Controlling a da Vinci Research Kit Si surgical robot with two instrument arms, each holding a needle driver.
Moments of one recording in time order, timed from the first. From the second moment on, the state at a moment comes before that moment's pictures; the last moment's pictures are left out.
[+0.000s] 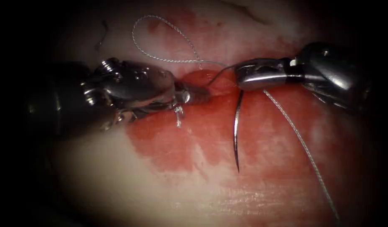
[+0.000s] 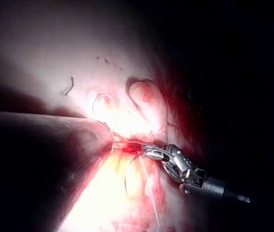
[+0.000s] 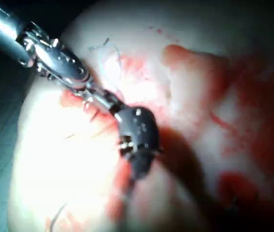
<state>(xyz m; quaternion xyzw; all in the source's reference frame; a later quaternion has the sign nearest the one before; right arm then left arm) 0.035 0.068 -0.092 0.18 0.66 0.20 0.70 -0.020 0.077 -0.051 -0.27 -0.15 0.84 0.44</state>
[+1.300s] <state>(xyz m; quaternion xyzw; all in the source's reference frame) 0.036 0.070 -0.090 0.14 0.67 0.16 0.71 -0.021 0.079 -0.049 -0.20 -0.21 0.91 0.30</state>
